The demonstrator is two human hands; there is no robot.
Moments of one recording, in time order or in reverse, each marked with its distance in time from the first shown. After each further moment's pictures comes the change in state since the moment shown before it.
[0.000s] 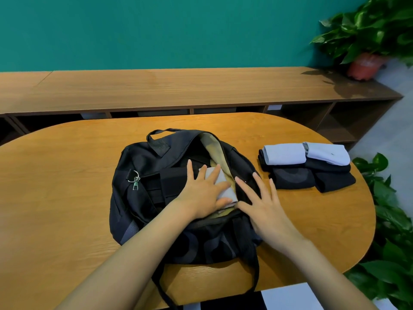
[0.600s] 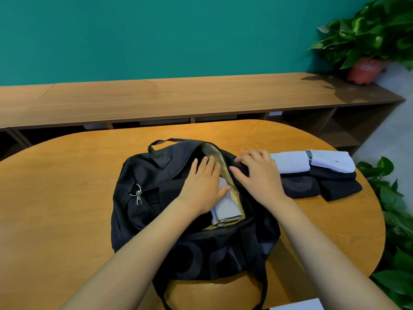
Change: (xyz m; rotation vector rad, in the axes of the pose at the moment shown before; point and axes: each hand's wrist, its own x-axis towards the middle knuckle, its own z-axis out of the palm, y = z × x) left_hand 0.020 -0.015 -0.018 -0.044 0.171 -0.135; right_hand 0.094 0.023 -0.030 0.326 0.249 0.320
